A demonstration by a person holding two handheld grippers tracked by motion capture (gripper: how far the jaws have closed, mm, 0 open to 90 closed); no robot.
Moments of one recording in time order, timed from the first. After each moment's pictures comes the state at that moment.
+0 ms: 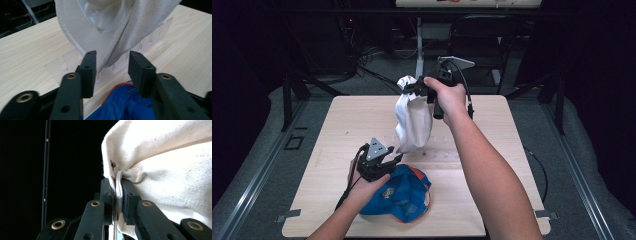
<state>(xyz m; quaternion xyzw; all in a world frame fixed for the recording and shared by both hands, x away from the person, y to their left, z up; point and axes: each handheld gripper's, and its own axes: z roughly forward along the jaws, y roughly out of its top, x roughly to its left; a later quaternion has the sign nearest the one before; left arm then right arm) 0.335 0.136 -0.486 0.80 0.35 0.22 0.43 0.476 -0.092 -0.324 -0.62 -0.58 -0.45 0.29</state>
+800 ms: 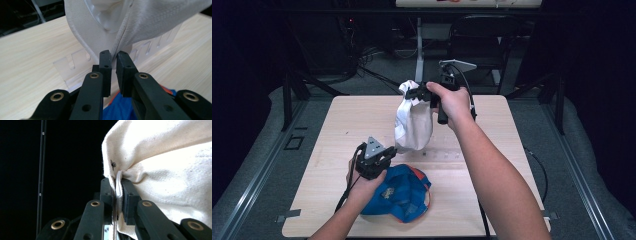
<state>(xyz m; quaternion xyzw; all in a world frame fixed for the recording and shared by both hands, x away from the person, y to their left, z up) 0.337 0.145 -0.489 0.78 0.38 0.22 0.44 0.466 -0.098 -0.327 -0.61 -0.59 -0.44 0.28</state>
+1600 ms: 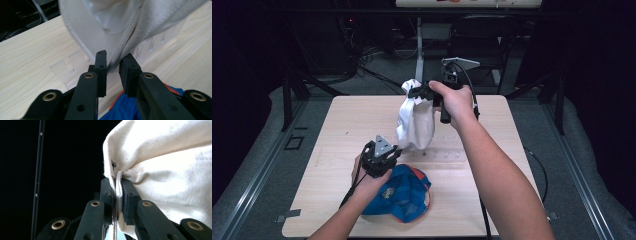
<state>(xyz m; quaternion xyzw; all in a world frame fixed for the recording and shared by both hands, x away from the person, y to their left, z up) 0.345 0.124 -0.488 0.81 0.36 0.24 0.40 0.465 -0.103 -0.320 -0.61 -0.60 -0.44 0.26</state>
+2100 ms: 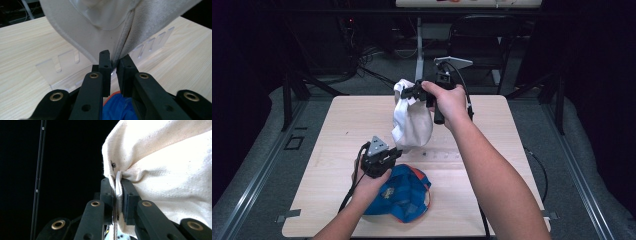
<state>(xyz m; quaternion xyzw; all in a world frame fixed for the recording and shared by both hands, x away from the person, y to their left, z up) 0.346 0.137 -0.498 0.78 0.38 0.19 0.46 0.460 -0.086 -0.317 -0.60 -0.61 -0.44 0.27</state>
